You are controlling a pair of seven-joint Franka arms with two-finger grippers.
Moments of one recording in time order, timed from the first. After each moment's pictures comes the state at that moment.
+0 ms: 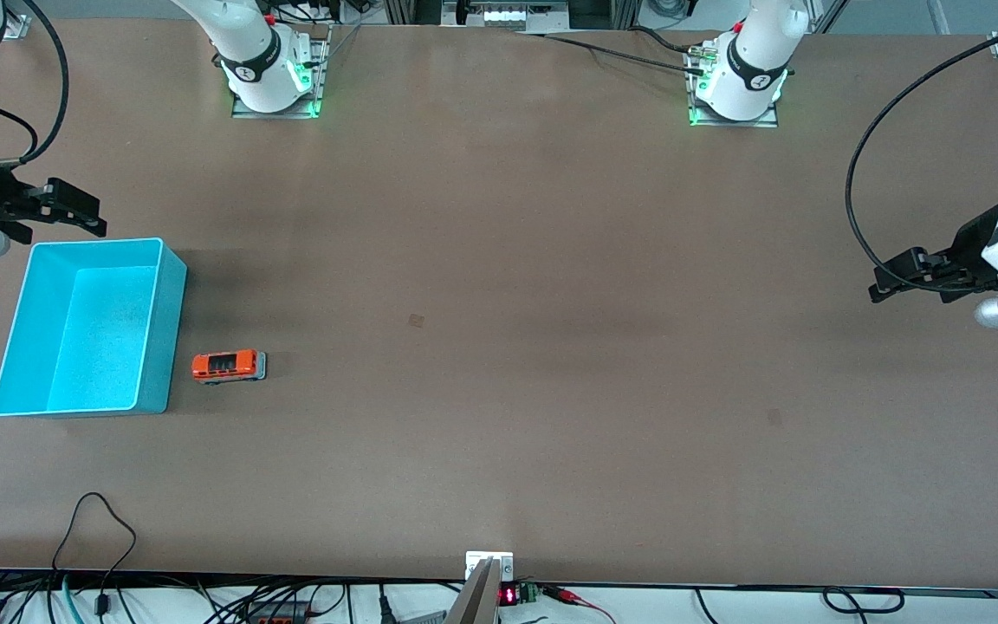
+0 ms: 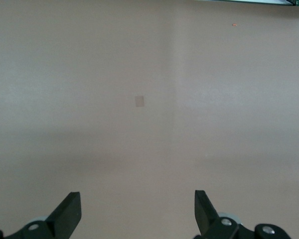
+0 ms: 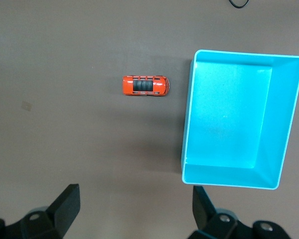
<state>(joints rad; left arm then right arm) -0.01 0.18 0.03 -1.53 -0.08 1.76 -0.01 0.07 0.08 -0.09 -1.58 0.02 1.61 -0.13</state>
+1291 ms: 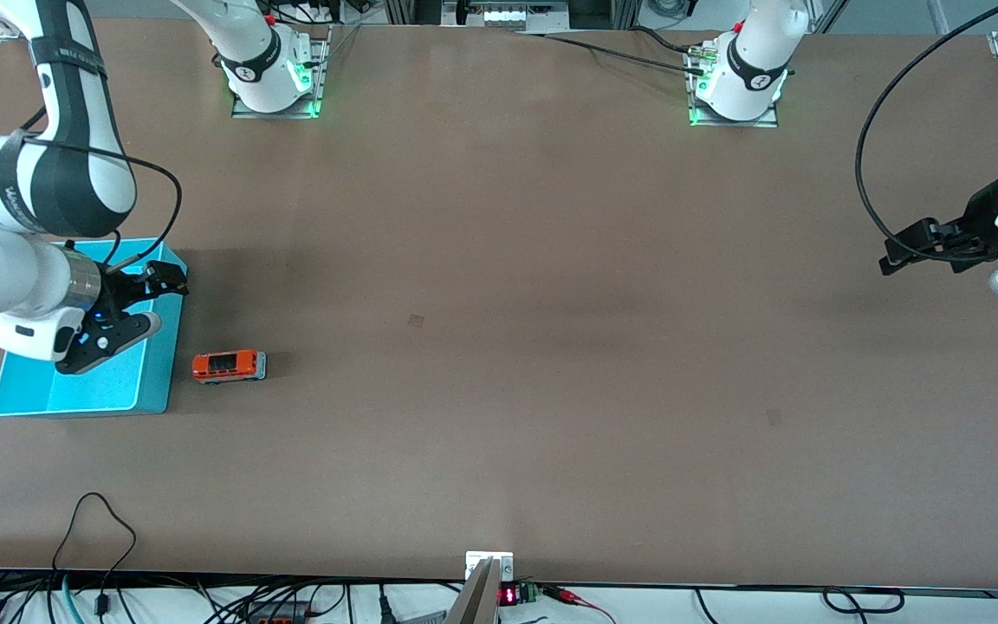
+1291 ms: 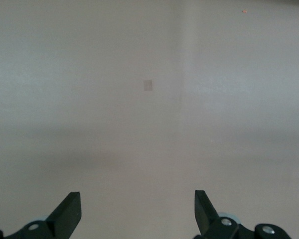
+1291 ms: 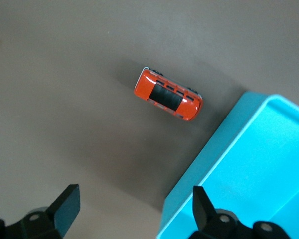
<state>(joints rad) 0.00 0.07 0.04 -1.61 -0.06 1.71 -0.01 0.10 0.38 -0.09 -1.59 0.01 1.77 -0.63</state>
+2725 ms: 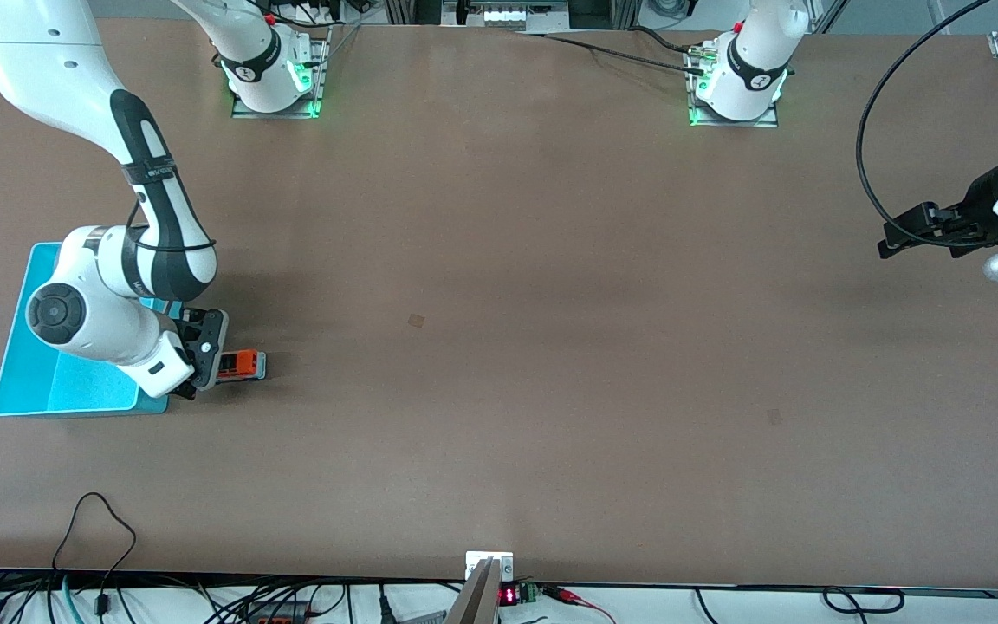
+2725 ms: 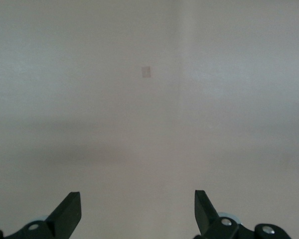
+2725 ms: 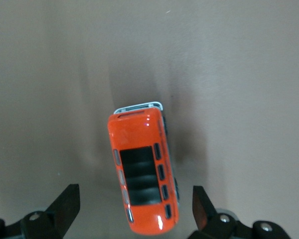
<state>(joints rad) 0.00 0.07 0.04 -1.60 -0.06 1.65 -0.01 0.07 0.59 -0.05 -1.74 0.01 2.25 -1.47</state>
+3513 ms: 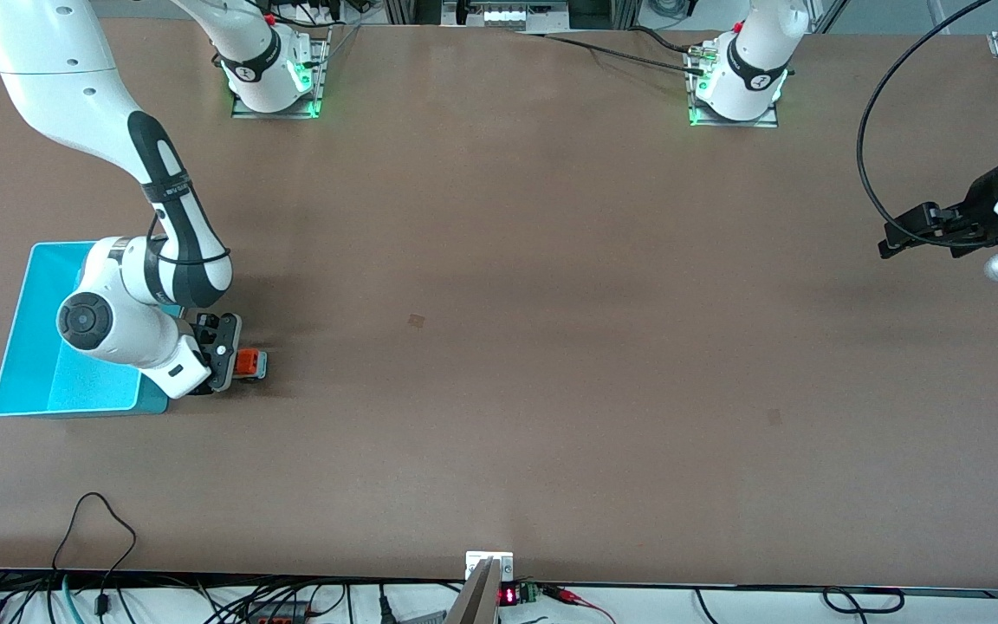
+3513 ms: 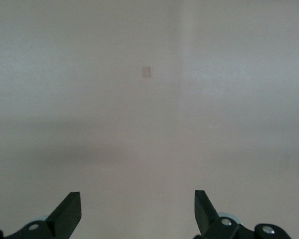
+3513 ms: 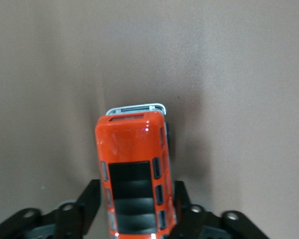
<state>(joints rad) 0.00 0.07 0.04 -1.60 -0.06 1.65 -0.01 0.07 0.64 -0.05 -1.75 0.01 2.32 -1.47</state>
